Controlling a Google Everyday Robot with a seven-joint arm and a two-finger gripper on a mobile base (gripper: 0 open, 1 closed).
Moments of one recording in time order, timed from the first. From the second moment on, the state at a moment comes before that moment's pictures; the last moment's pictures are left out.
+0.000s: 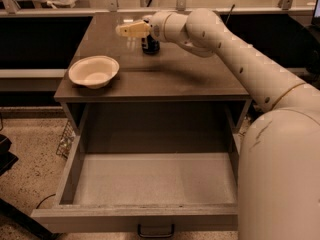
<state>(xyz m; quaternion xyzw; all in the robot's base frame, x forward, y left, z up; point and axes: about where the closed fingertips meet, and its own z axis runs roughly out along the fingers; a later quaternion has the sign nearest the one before) 0.849 0.055 0.923 -0.29 0.69 0.28 0.60</state>
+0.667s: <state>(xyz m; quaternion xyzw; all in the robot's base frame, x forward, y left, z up) 0.854 0.064 0.918 -0.29 0.69 0.28 0.60</state>
